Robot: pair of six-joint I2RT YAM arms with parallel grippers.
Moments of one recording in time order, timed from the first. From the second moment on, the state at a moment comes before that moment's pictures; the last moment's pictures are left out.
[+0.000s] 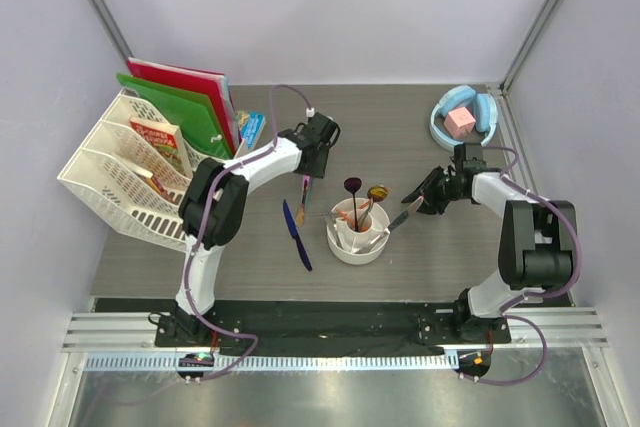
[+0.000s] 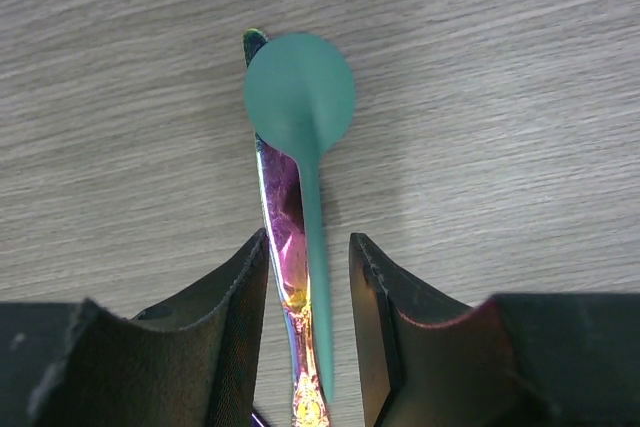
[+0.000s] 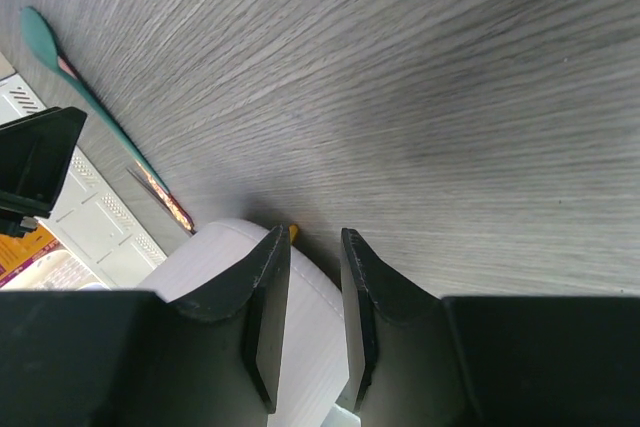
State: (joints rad) left arm -0.63 2.11 1.63 -0.55 -0.26 -0.33; right arm -0.03 1.56 0.84 -0.41 -0.49 0.76
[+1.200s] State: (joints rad) left arm -0.60 1.96 1.50 -0.46 -0.16 -0.29; right arm -0.03 1.59 0.86 -0.43 -0.49 0.74
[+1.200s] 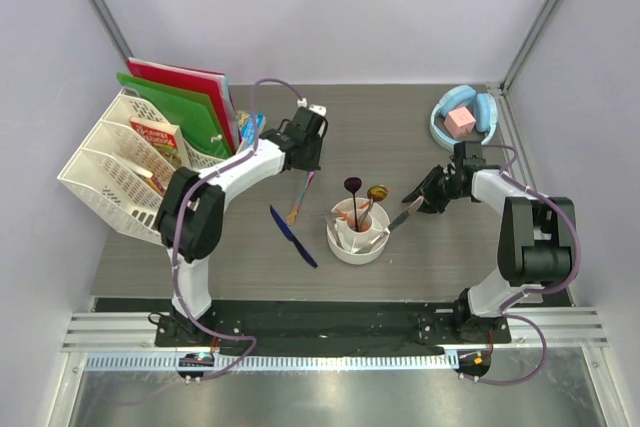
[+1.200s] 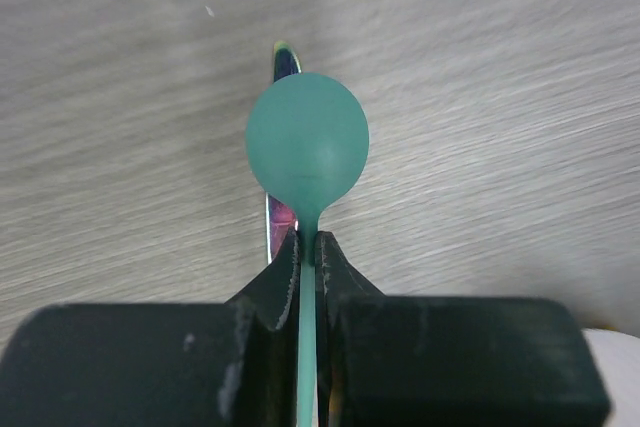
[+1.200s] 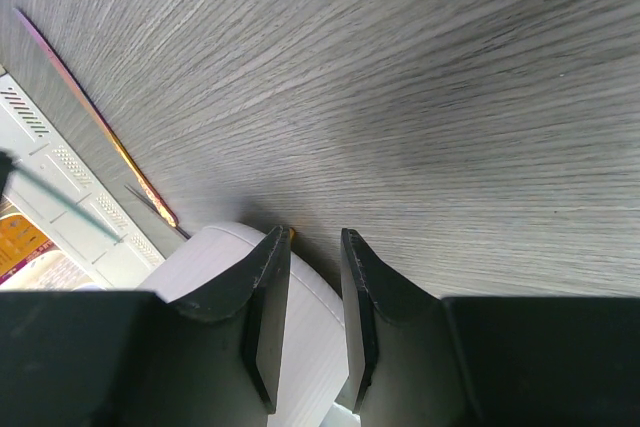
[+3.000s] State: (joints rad) left arm -0.94 1.45 0.88 0.49 0.15 -0.24; right arm -0.03 1.42 0.74 -0.47 -0.51 0.60
